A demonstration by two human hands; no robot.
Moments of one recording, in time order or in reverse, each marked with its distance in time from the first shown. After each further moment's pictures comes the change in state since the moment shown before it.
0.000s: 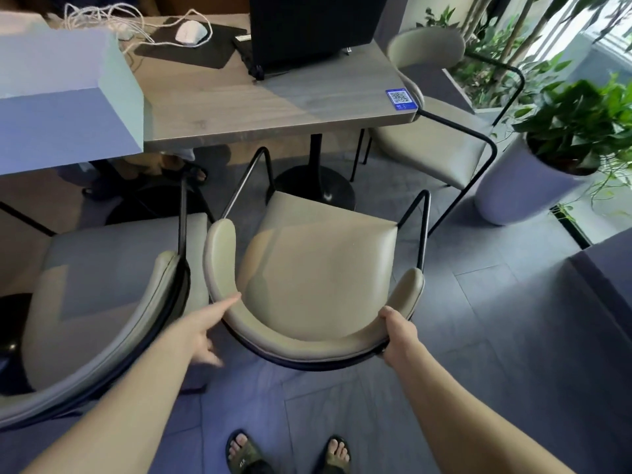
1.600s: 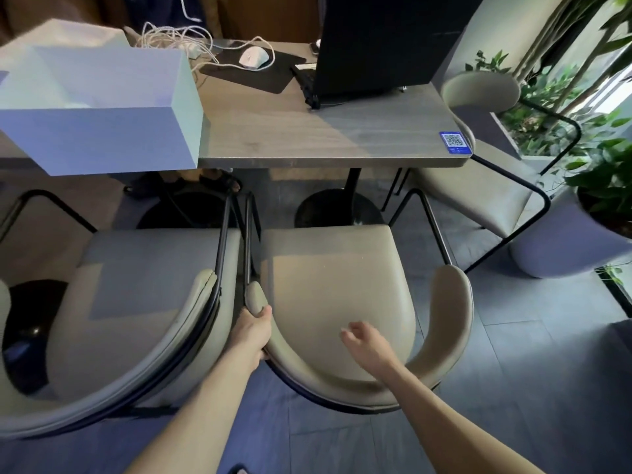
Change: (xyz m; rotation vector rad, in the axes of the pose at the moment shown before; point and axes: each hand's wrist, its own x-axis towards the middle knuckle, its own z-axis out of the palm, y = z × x) left_hand 0.012 0.030 0.024 -0.217 0.204 0.314; right_hand -0.013 0.000 0.091 -1.197 -0.378 -0.620
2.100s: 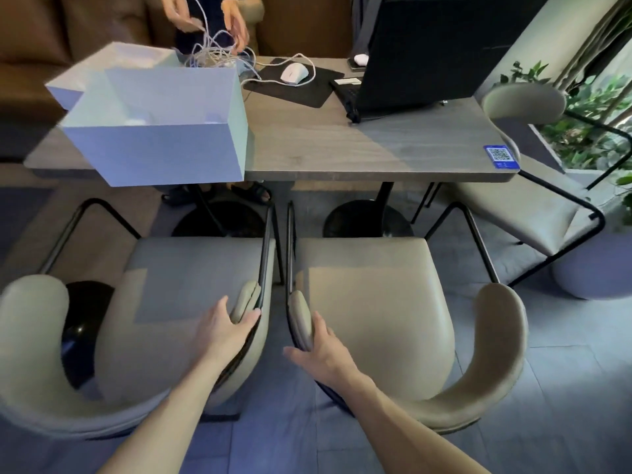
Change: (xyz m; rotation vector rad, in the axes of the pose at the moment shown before) left_hand 0.044 0.013 -0.120 0.672 0.282 0.310; right_hand -0.018 -0.114 0.085 -0.106 -0.210 -0.200
